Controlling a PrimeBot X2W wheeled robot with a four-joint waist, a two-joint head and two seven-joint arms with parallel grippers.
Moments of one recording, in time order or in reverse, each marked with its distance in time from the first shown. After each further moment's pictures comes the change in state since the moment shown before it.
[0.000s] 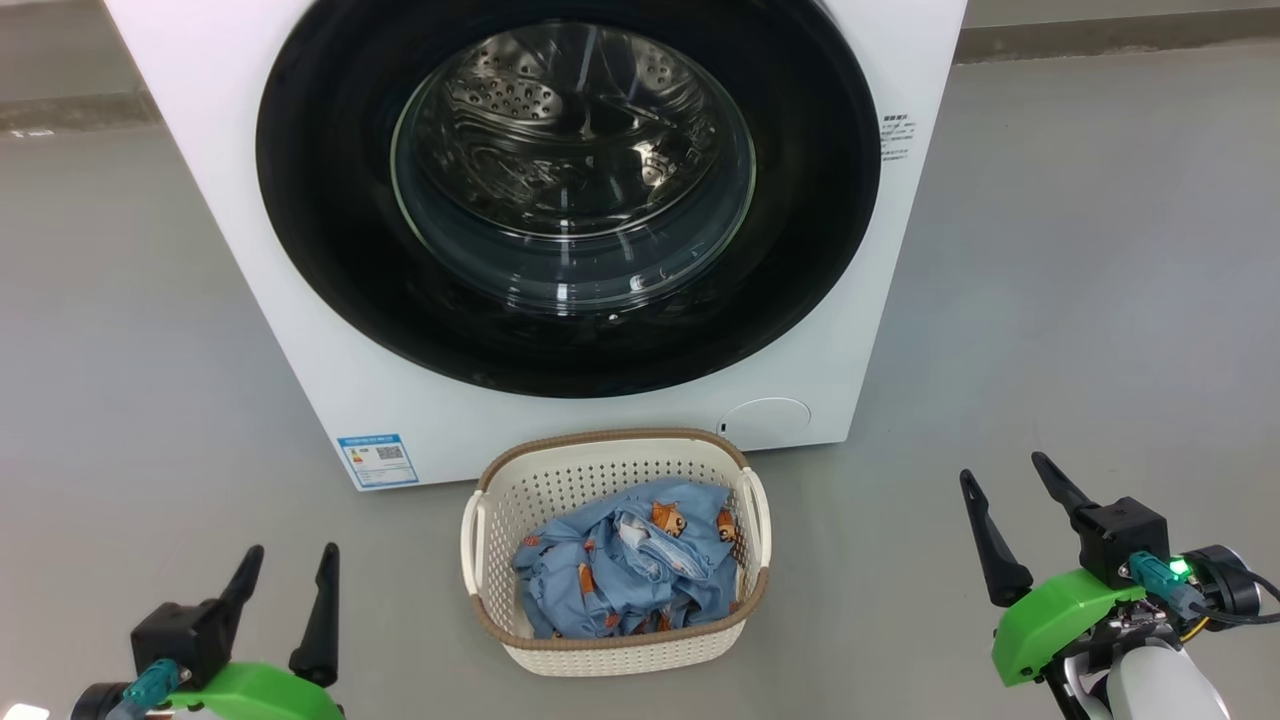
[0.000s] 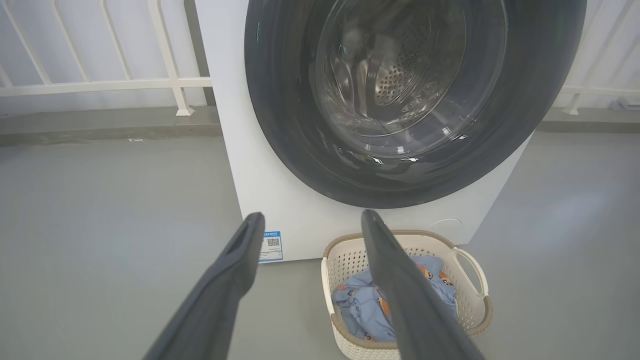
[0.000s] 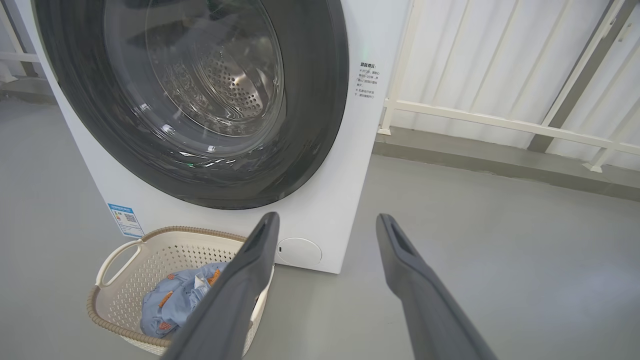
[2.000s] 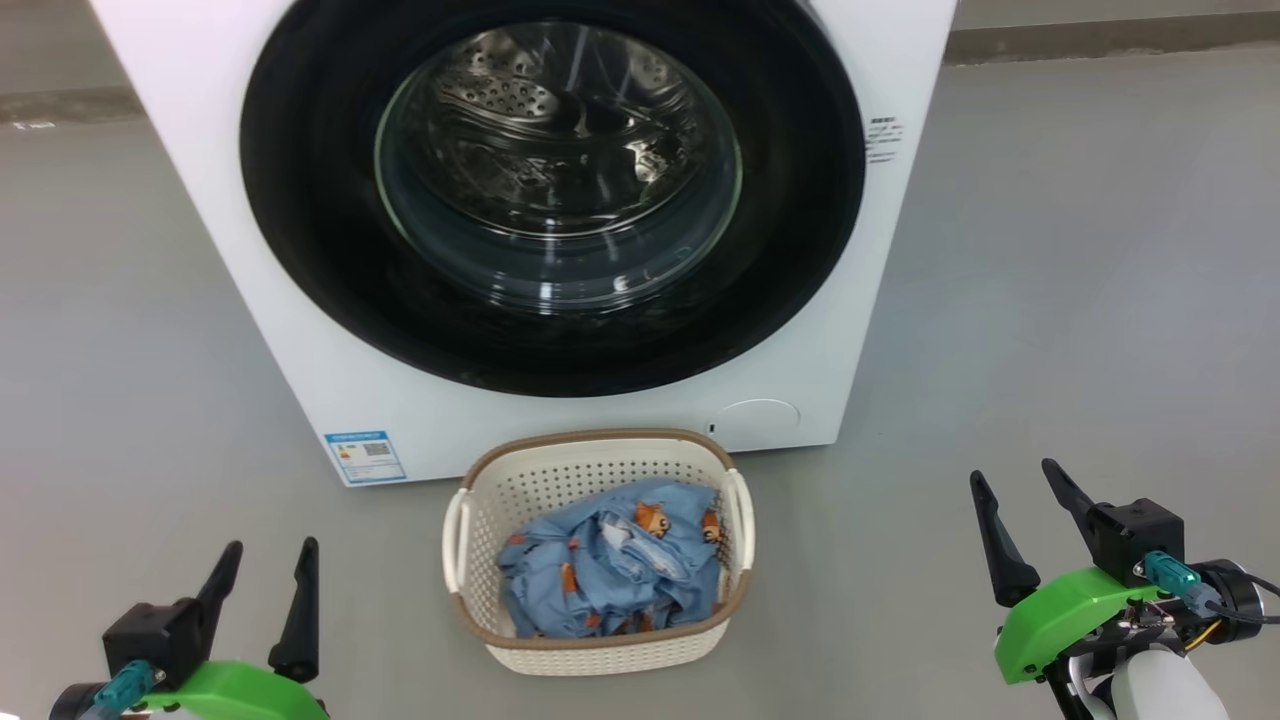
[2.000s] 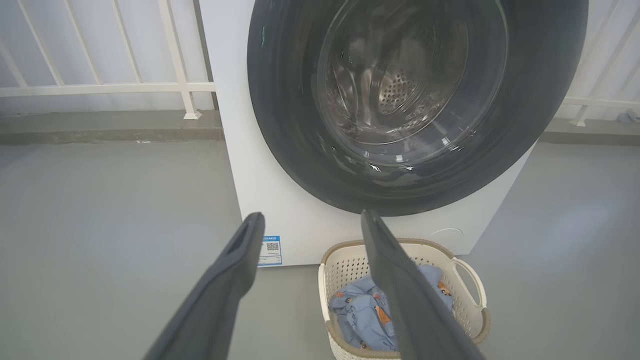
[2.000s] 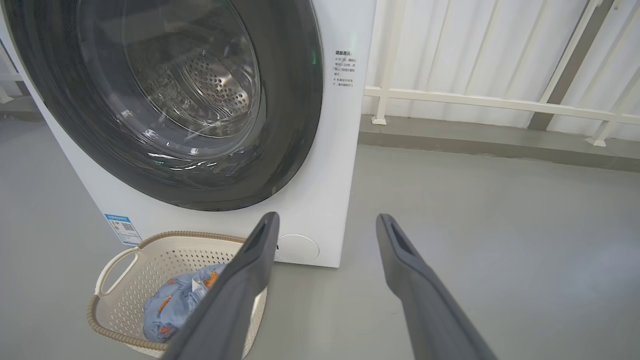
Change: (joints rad) left arm 0.000 -0.008 0.056 0.001 0.016 0.000 -0.007; right arm 0.000 0.021 -0.039 0.011 0.043 0.000 0.018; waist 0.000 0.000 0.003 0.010
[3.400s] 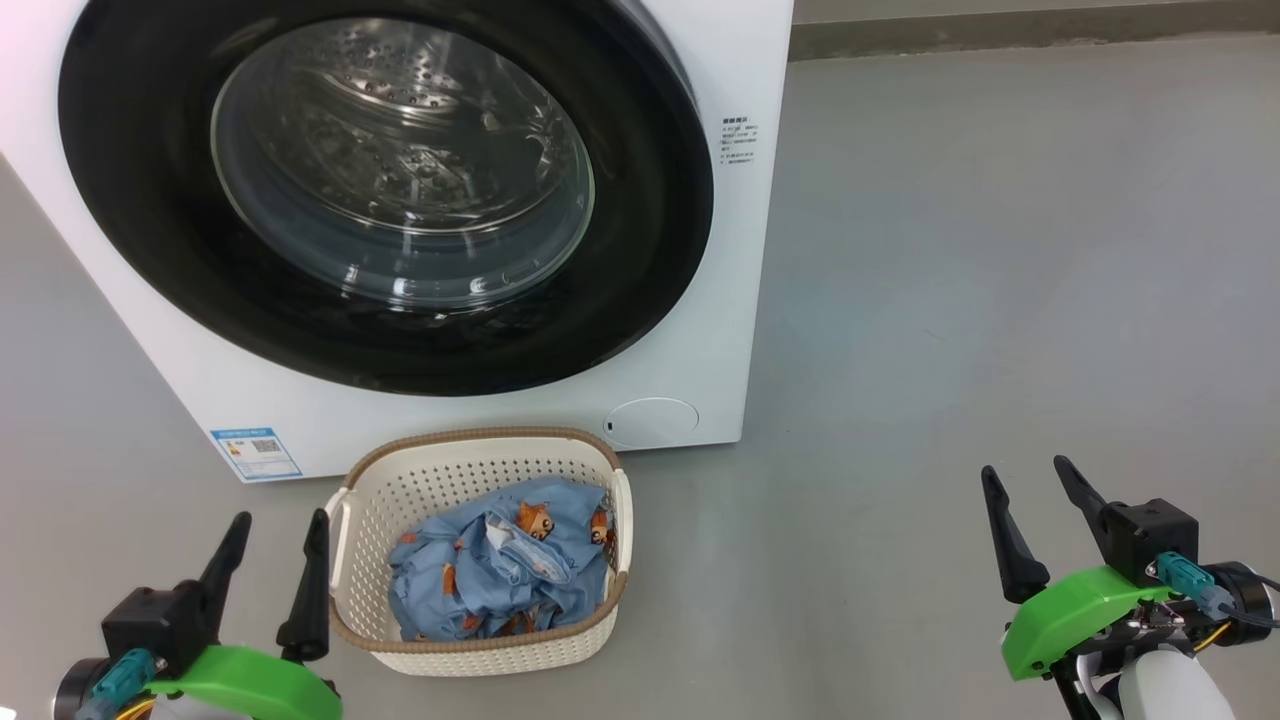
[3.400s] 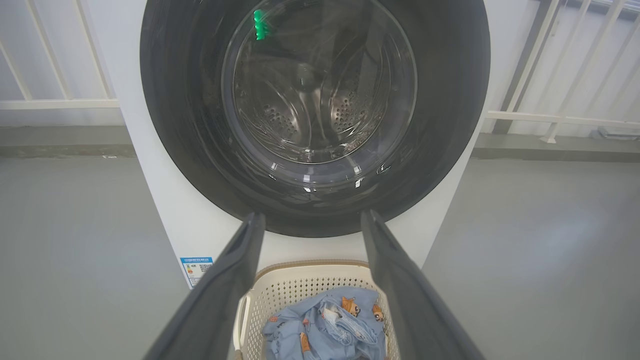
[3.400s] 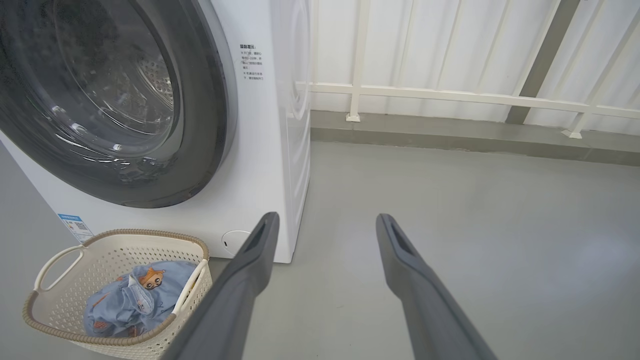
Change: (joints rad) left arm 0.001 -0.014 -0.001 -0.079 -0.010 0.000 0.000; right arm 0.002 0.007 -0.027 -0.007 0.000 0.000 -0.009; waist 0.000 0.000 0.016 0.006
